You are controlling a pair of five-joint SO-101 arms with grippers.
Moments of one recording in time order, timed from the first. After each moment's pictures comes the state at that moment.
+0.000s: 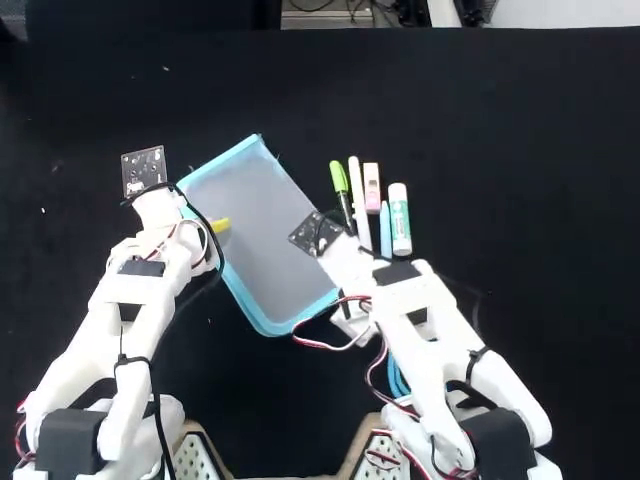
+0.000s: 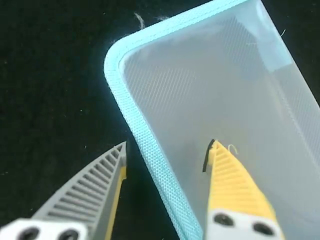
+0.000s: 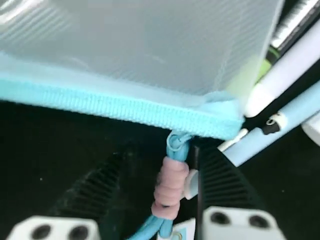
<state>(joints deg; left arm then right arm) -2.4 -24.6 62.5 17.8 12.8 -16.8 -22.8 63.8 50.0 30.1</state>
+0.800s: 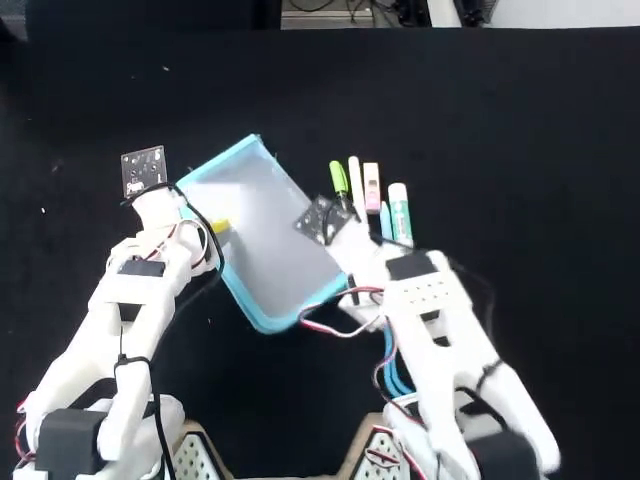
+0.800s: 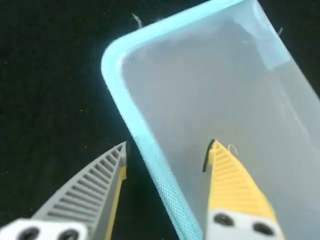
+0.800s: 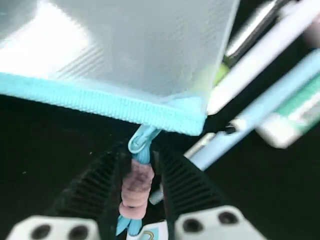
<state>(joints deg) -2.4 -24.6 62.5 17.8 12.8 -13.9 -30.9 56.7 58.1 34.2</state>
